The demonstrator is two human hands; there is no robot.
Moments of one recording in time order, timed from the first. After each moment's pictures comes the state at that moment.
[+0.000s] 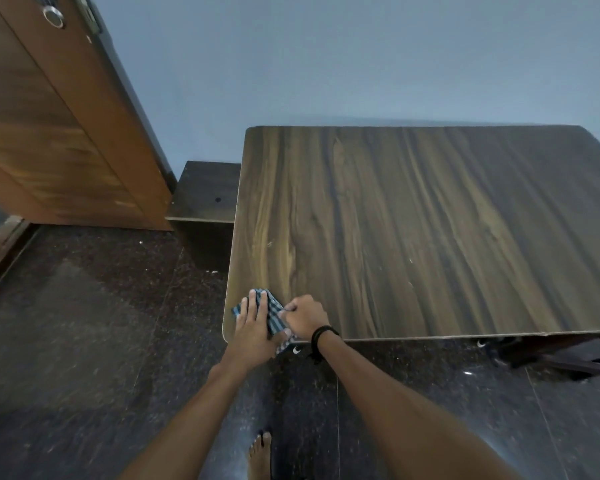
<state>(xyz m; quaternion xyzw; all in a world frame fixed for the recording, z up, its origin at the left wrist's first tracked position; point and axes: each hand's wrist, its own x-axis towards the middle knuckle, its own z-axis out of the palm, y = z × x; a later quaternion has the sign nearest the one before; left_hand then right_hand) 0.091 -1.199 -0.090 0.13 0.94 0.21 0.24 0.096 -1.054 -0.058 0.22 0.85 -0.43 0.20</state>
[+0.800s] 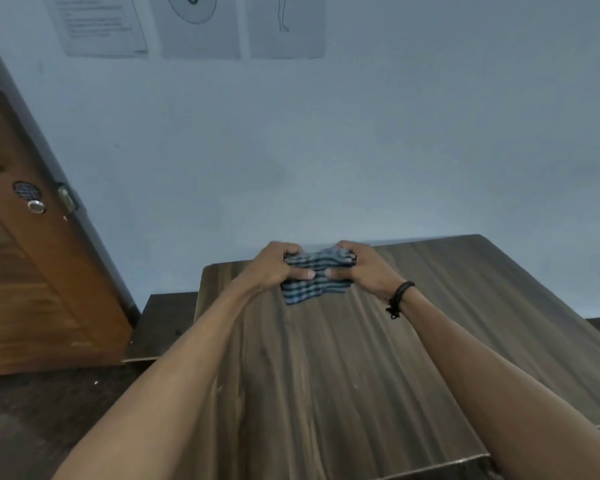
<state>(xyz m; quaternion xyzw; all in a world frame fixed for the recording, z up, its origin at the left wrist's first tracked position) -0.094 -0.988 0.259 0.33 0.80 0.47 0.17 0.000 -0.784 0.251 0.00 0.84 -0.53 -0.07</state>
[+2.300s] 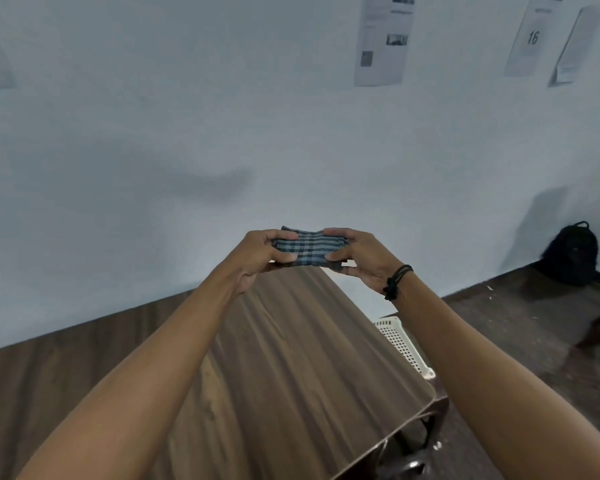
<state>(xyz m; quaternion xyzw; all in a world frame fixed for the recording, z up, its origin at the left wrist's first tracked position) 0.050 -0.454 0.320 0.29 0.64 0.63 0.33 0.198 -0.289 0.323 0.23 0.65 -0.71 -0.16</state>
